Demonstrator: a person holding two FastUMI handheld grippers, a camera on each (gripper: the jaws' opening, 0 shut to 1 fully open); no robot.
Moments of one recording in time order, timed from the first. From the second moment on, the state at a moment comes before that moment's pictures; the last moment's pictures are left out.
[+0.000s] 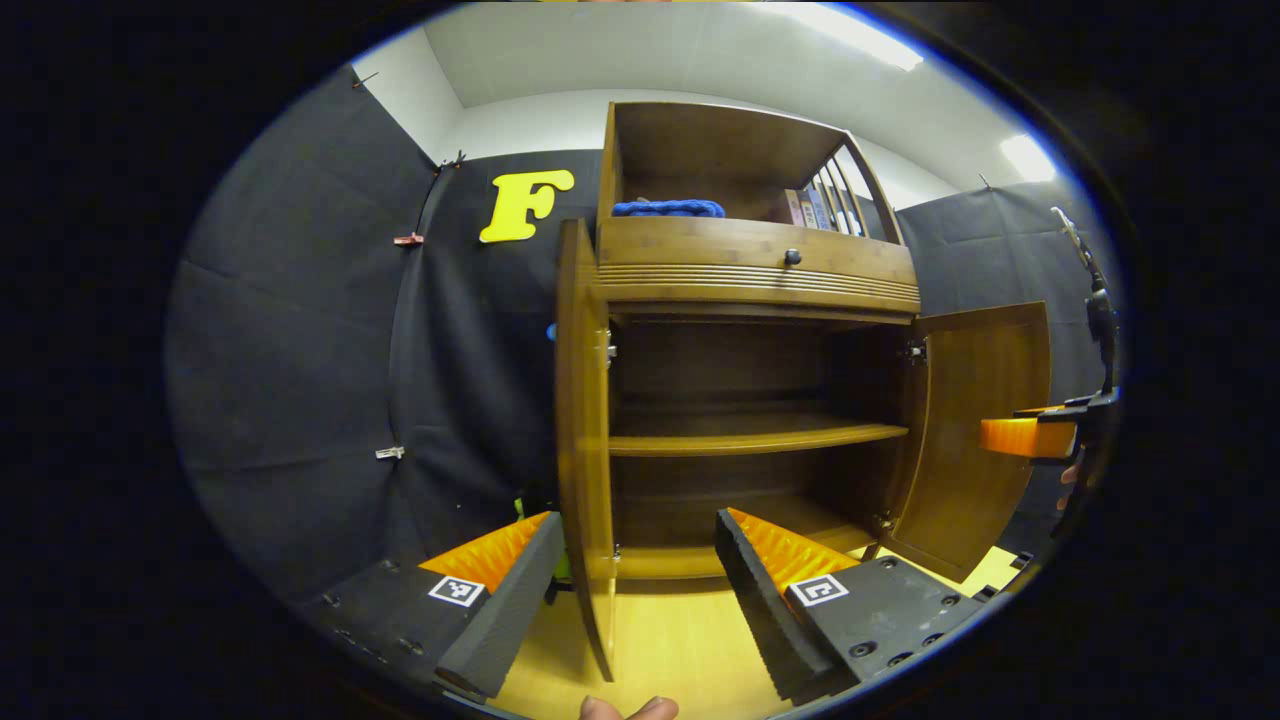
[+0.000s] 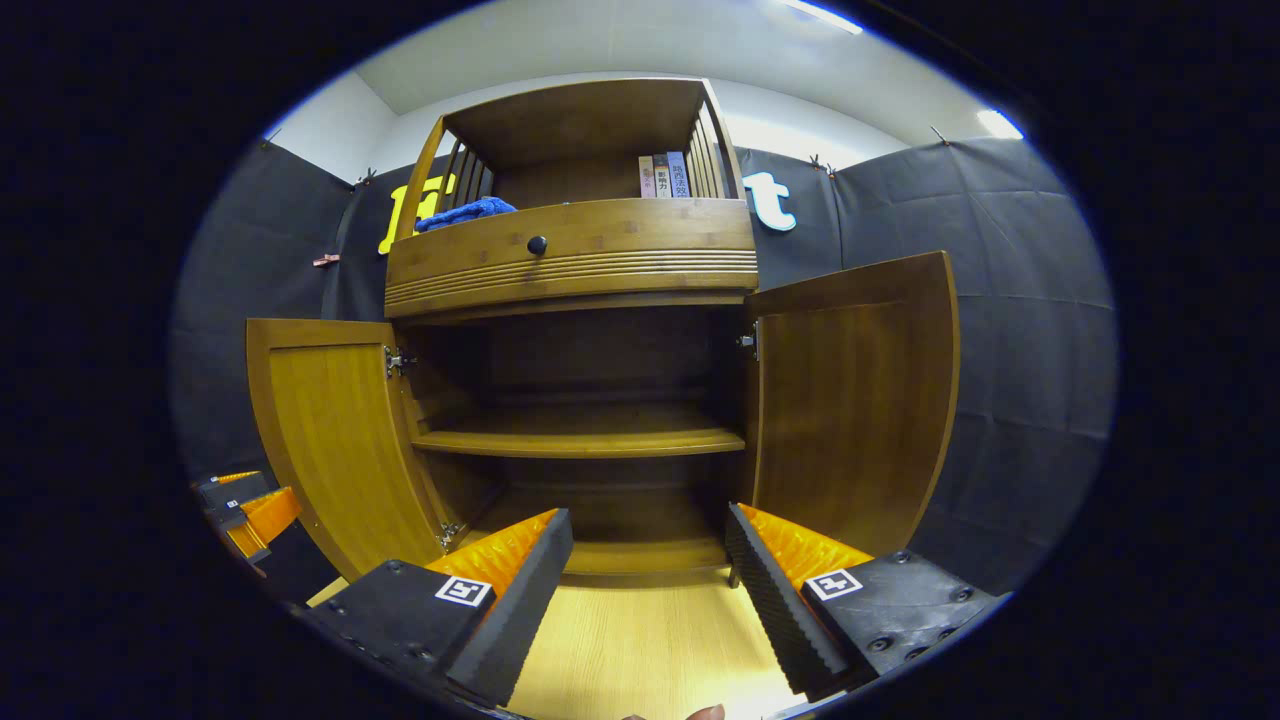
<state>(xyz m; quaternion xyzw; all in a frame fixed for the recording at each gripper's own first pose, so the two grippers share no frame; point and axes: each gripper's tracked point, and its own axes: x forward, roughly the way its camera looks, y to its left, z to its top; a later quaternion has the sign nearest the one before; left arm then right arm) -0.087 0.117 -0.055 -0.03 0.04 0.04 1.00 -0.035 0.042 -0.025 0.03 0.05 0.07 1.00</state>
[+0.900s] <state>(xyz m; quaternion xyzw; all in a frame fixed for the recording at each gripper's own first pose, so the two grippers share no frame) -0.031 -0.003 0.010 -0.05 -0.02 0.03 1.00 -0.013 -0.021 -0.016 0.03 0.03 0.08 1.00</state>
